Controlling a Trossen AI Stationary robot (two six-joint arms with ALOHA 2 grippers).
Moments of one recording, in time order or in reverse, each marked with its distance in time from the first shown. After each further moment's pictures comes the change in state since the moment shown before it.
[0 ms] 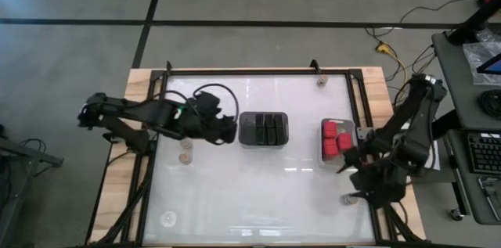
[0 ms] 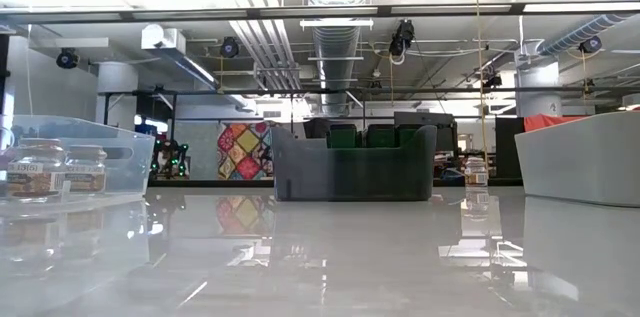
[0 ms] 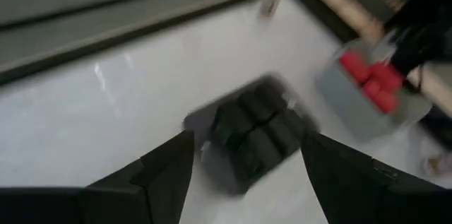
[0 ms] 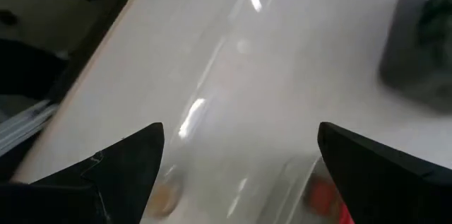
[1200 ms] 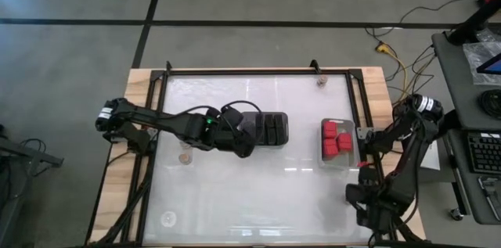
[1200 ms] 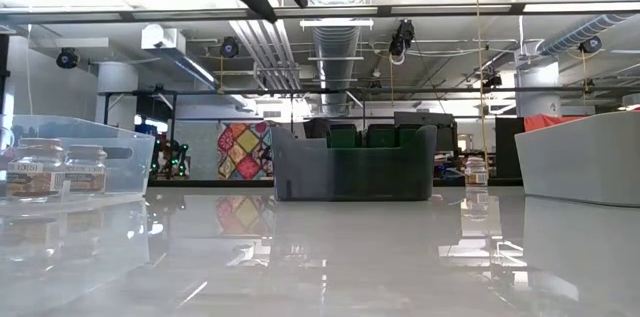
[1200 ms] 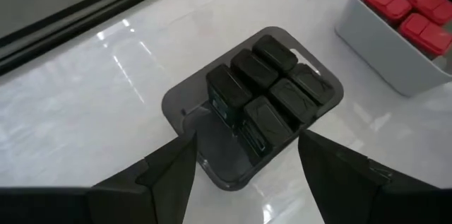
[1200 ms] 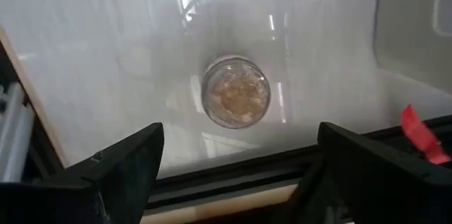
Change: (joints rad) left arm 0.004 0.204 -0.003 0.081 0.049 0.088; right arm 0.110 0.414 0.025 -0.090 -0.321 0.860
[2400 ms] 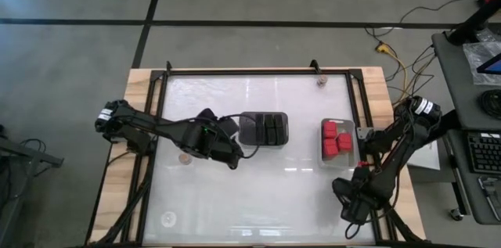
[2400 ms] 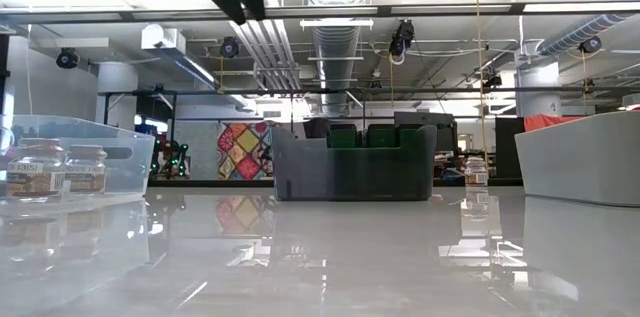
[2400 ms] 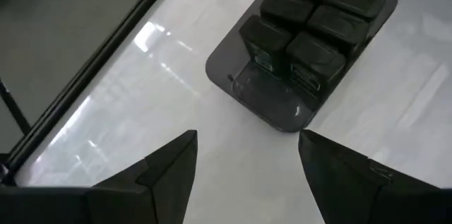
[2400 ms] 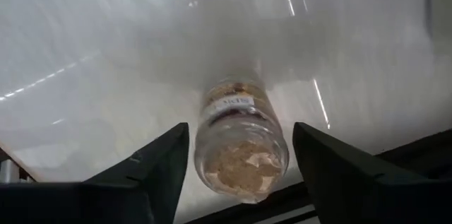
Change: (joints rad) left arm -0.070 0.003 0.000 -0.229 -0.029 0.159; right arm -0.139 0.039 -0.138 0.196 -0.122 0.088
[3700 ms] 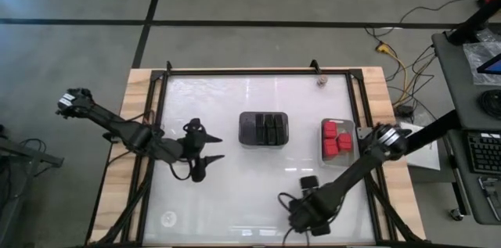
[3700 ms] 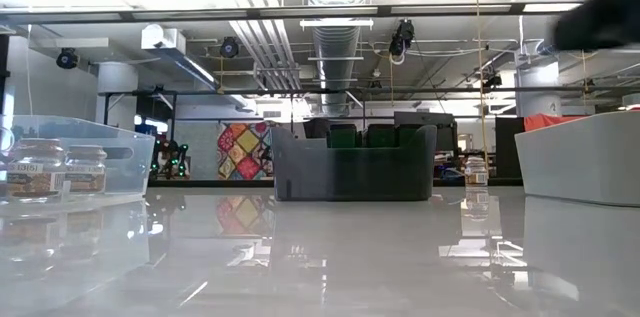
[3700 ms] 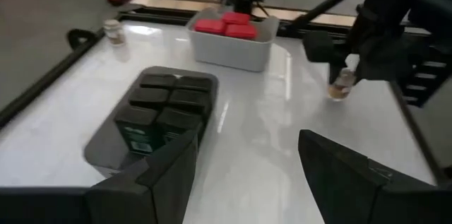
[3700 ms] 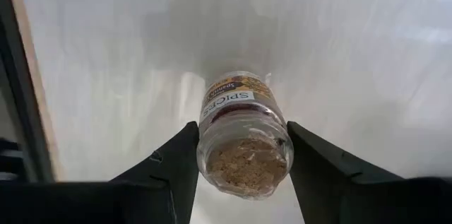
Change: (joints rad) left arm -0.172 -0.617 -0.766 0.987 0.101 0.484; right arm -0.307 0.475 0.617 -0.204 0.027 -0.909
